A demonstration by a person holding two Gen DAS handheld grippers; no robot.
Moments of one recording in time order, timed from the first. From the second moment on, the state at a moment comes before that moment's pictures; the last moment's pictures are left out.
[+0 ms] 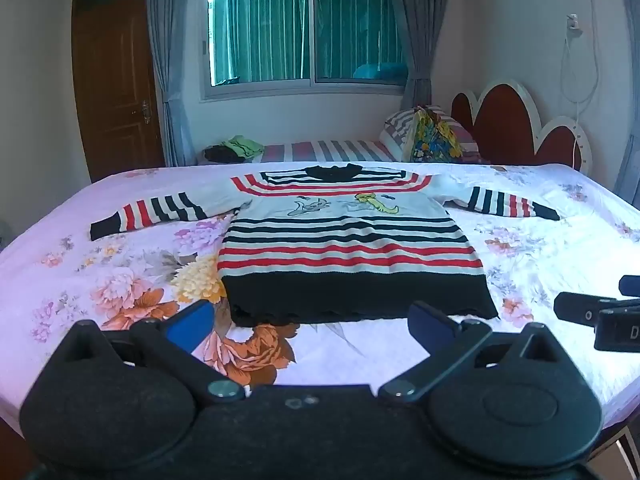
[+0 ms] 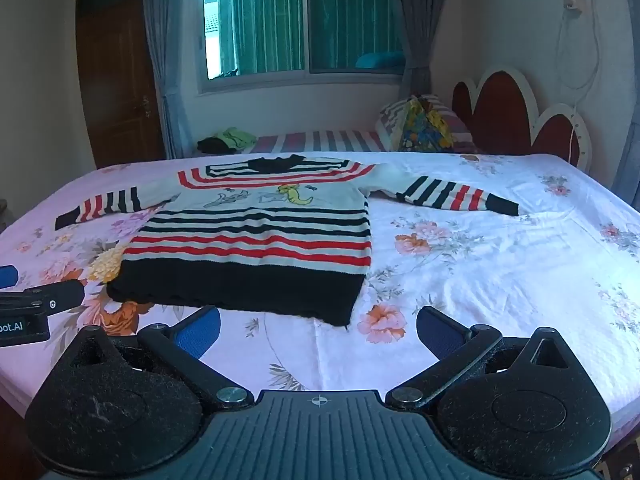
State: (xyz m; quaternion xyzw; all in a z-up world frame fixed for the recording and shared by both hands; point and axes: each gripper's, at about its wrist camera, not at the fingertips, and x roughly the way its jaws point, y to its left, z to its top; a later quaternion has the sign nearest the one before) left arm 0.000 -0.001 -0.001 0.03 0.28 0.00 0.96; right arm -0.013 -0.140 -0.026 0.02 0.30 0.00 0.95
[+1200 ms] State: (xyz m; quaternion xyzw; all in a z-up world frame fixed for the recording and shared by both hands) left arm 0.000 -0.002 -0.004 0.02 0.28 0.00 0.96; right arm -0.015 -0.134 -0.028 0.03 0.30 0.01 0.95
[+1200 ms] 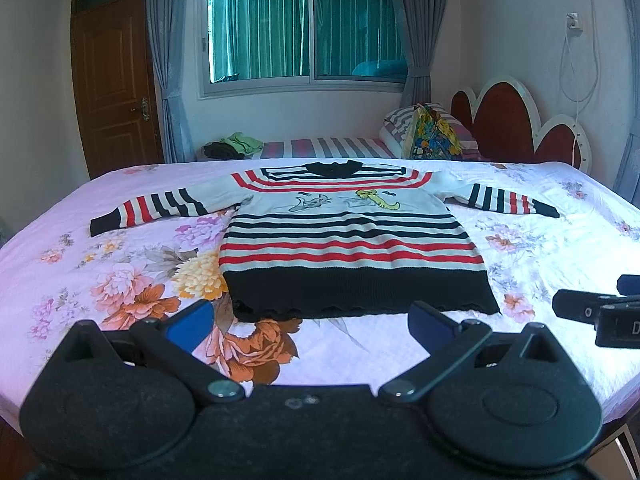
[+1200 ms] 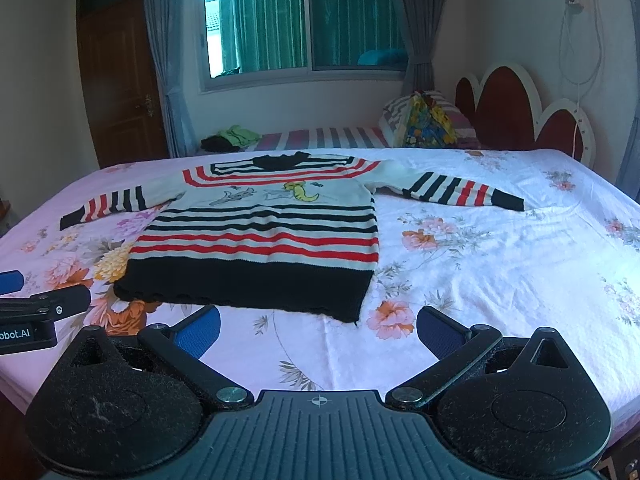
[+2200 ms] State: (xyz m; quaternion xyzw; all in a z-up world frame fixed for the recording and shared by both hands) left arm 0.002 0.005 -0.005 0.02 0.28 -0.01 0.96; right arm -0.015 -0.139 -0.028 0.04 0.30 0.01 0.95
